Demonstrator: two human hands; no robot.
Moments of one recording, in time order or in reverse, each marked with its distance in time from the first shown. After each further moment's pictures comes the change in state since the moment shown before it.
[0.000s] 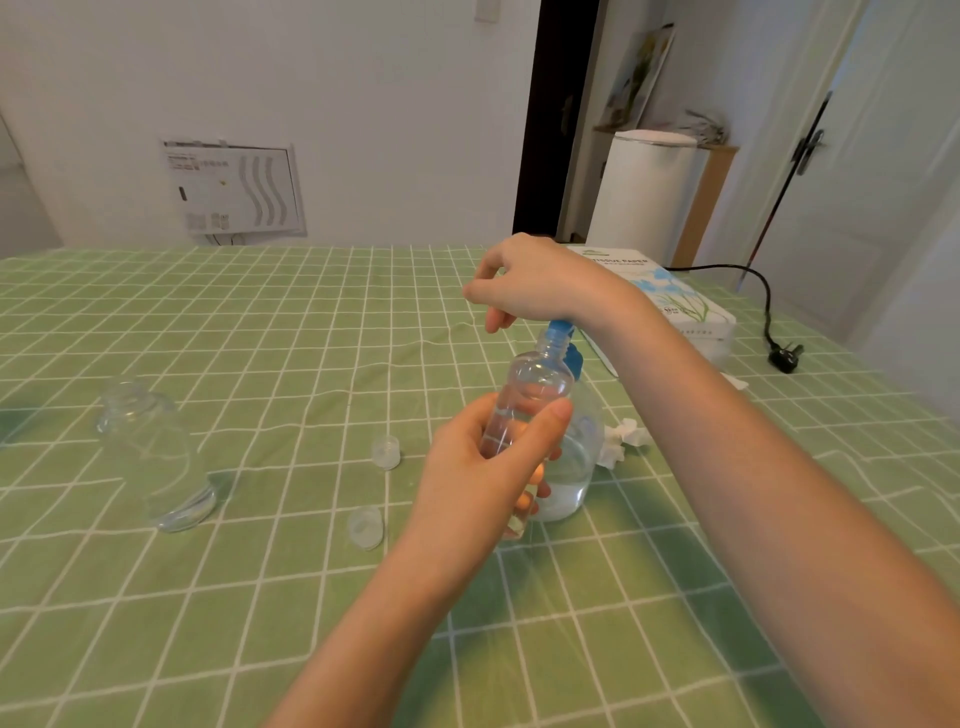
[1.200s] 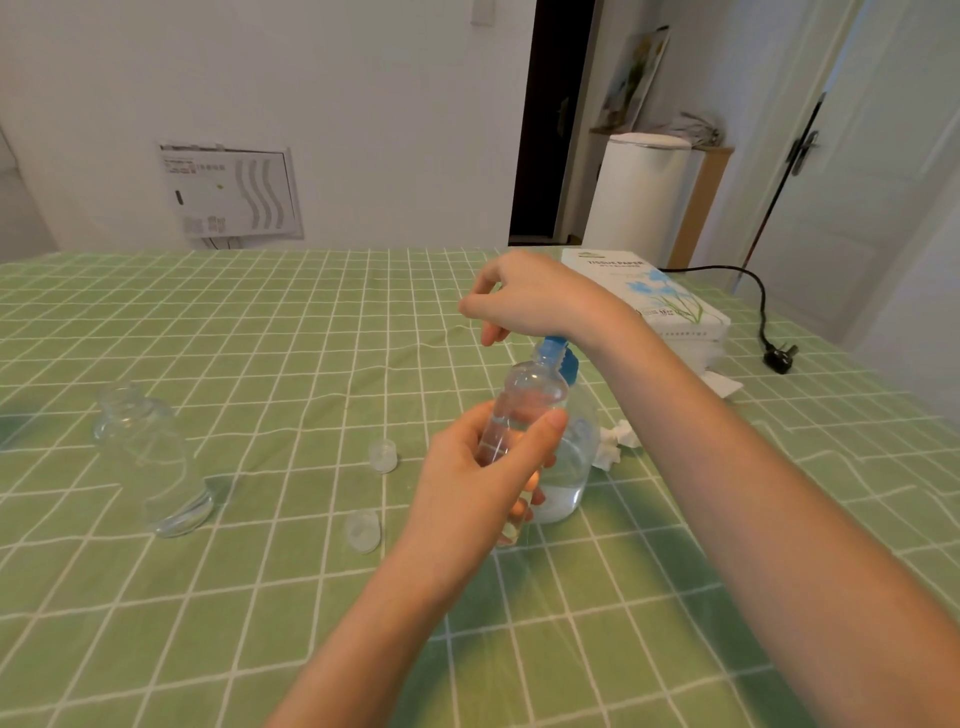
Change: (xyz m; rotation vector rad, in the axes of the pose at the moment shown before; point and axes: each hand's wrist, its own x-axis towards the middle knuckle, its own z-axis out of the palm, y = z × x) left_hand -0.001 -0.001 -0.001 0.011 -0.001 -0.013; right_hand -0.002 0.006 0.007 0.054 0.018 0.005
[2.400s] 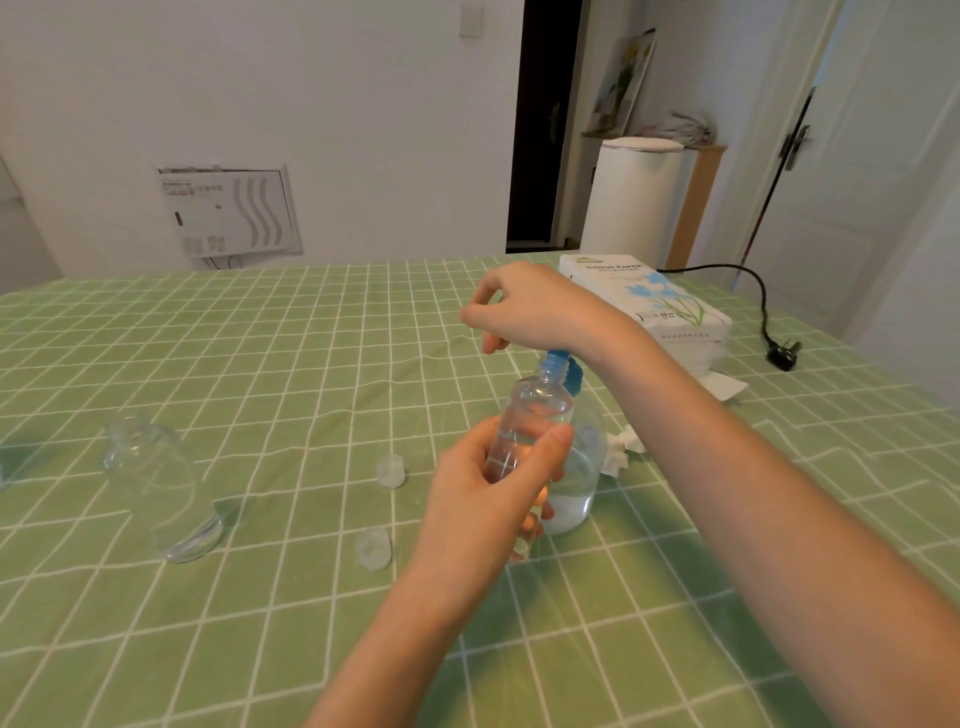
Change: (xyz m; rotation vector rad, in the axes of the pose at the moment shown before) left_hand 0.000 -0.002 0.000 0.010 -0.006 -0.029; right_hand -0.001 0.001 0.001 0.021 0.022 -0.009
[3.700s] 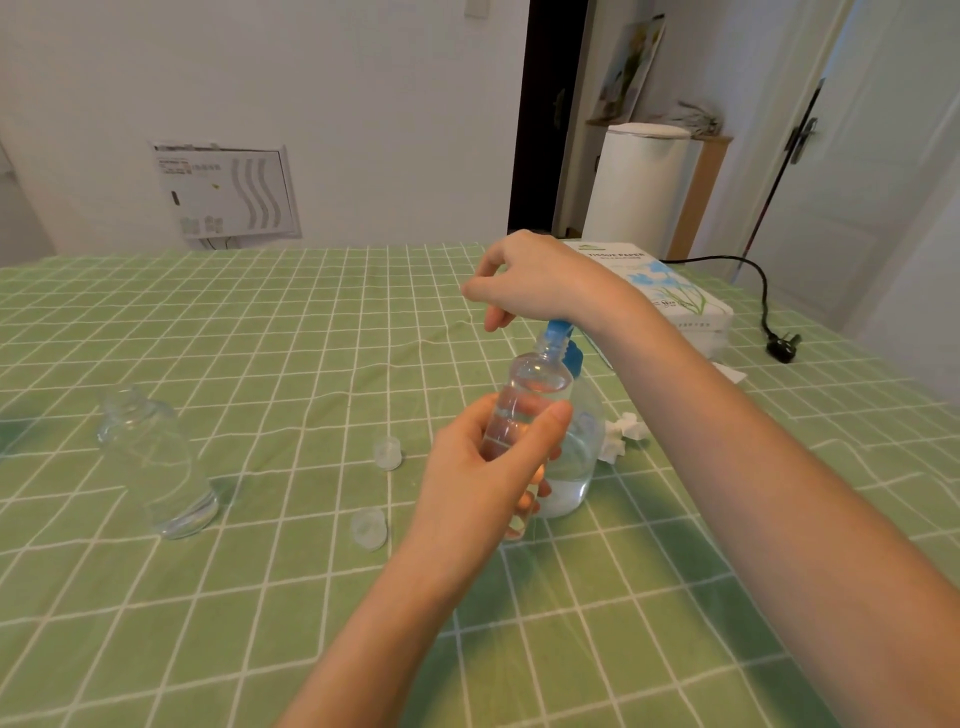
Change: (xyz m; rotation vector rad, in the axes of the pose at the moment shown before) left_hand 0.000 0.001 -0.001 -0.012 0.007 0.022; right_hand 0.002 -0.005 -0.006 -0.021 0.008 0.016
